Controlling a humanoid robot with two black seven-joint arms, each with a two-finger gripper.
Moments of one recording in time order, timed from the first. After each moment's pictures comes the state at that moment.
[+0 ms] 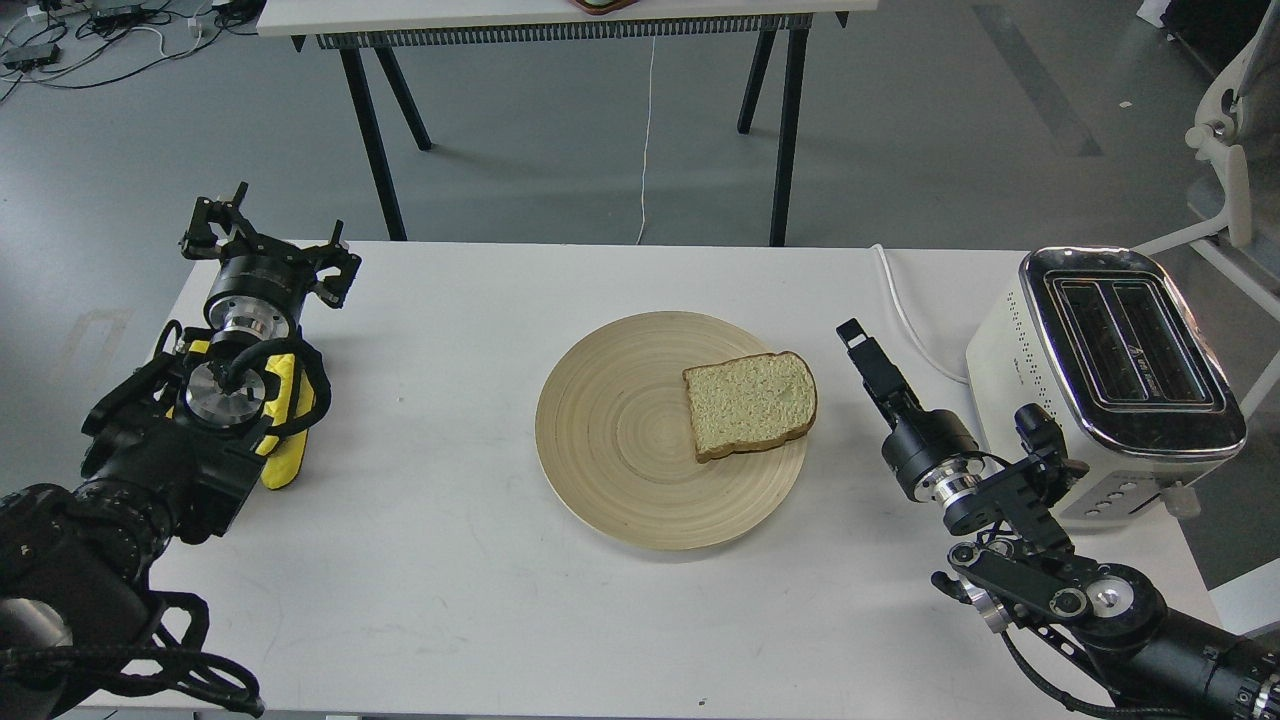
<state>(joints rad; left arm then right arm) -0.82 0.14 -0.67 -0.17 -0.56 -0.49 -0.21 0.49 -0.30 0.35 0.91 -0.86 -0.49 0.49</state>
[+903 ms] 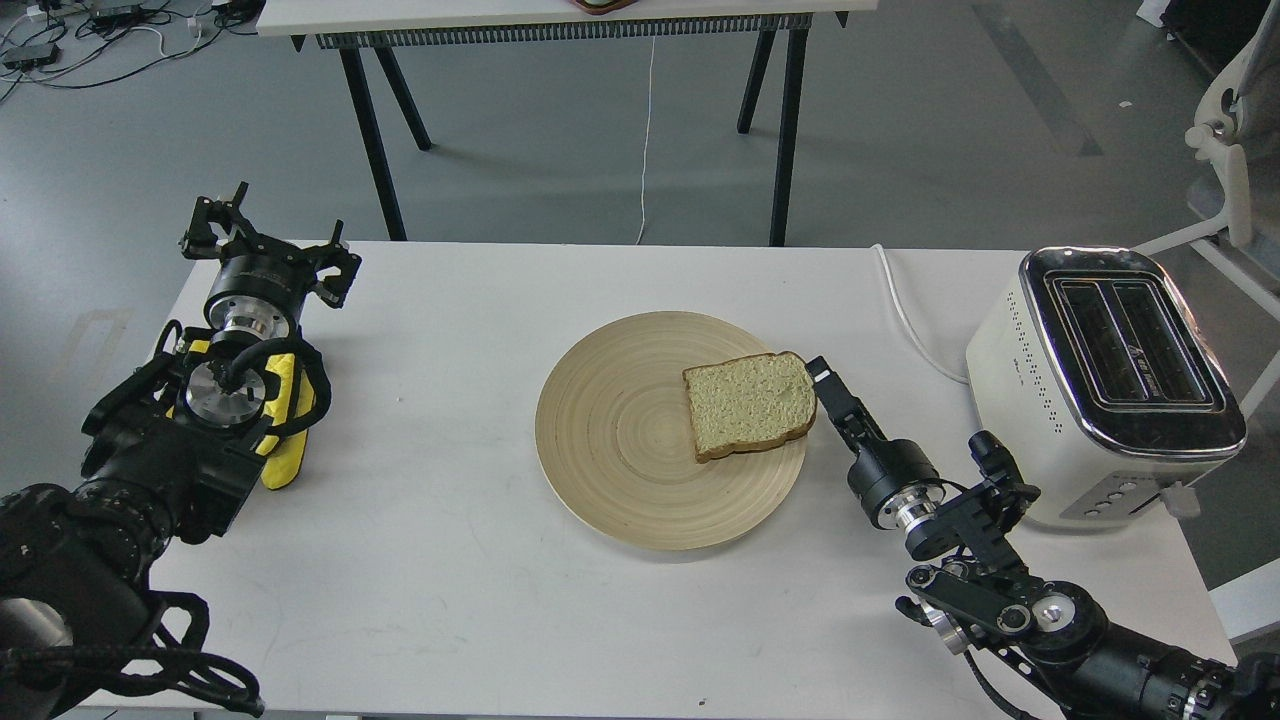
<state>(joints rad) -0.82 0.14 -0.67 -0.17 -0.56 -0.49 -0.21 0.49 -0.18 0.30 0.79 -0.86 -0.49 0.49</state>
